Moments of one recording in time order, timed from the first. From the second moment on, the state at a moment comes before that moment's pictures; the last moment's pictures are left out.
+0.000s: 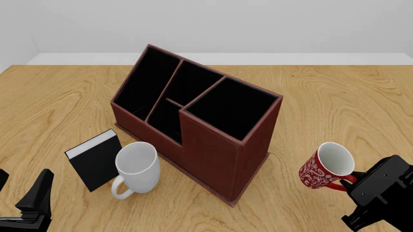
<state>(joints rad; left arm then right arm) 0.00 0.01 0.00 0.00 0.00 0.04 0.67 -0.30 0.36 -0.70</state>
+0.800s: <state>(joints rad) 0.00 0.01 0.00 0.00 0.00 0.18 0.98 -0.36 0.16 -0.68</state>
